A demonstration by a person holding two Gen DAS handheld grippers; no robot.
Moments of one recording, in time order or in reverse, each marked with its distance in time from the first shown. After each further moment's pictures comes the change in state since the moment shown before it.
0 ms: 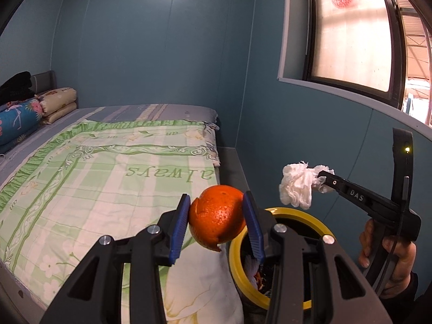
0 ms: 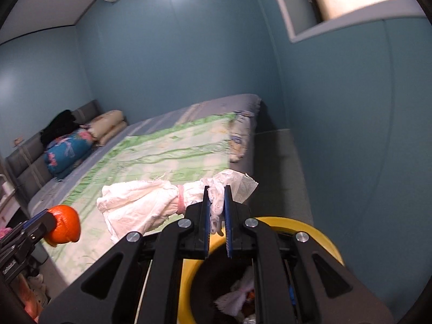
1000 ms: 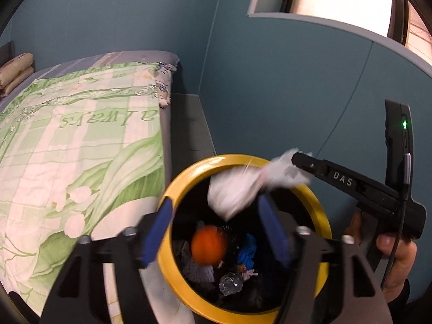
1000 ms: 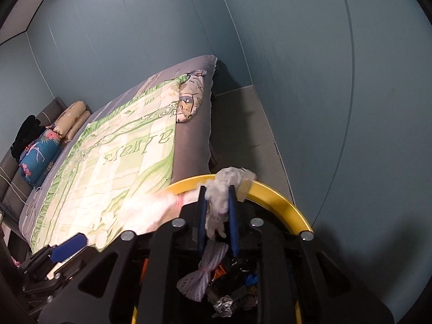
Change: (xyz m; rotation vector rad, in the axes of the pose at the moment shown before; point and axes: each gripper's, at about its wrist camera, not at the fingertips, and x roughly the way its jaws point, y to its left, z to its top) left arm 0.129 -0.065 -0.051 0.002 0.266 -0.178; right arm 0.075 -0.097 -0.049 0.160 0.182 -0.121
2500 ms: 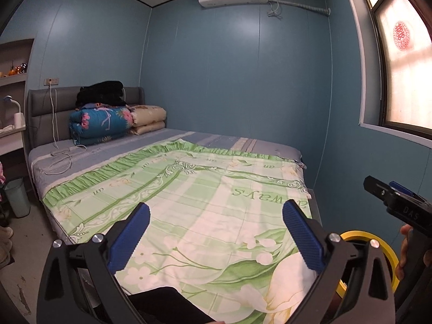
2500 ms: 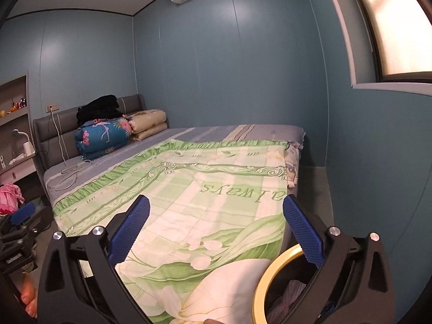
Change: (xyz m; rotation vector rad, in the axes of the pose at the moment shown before) left arm -0.275 0.131 -0.074 -0.191 -0.521 0.608; right arm -0.104 0.250 -0.057 -0.405 -0.335 0.273
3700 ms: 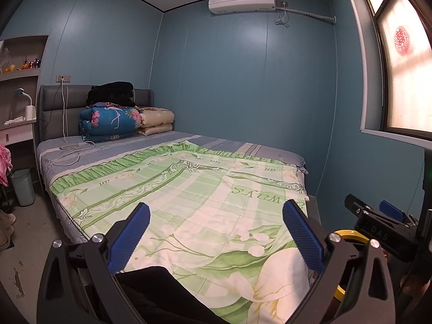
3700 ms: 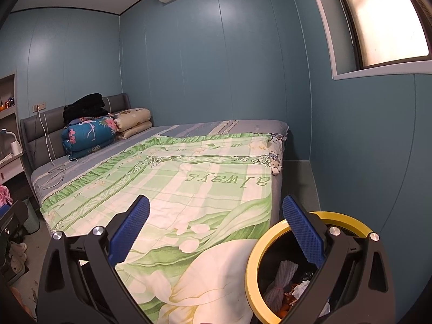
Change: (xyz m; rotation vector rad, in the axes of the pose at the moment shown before) left arm -0.036 -0.022 -0.033 -0.047 -0.024 0.031; right arm -0.024 -0.011 -0.034 0.022 0.013 -0.078
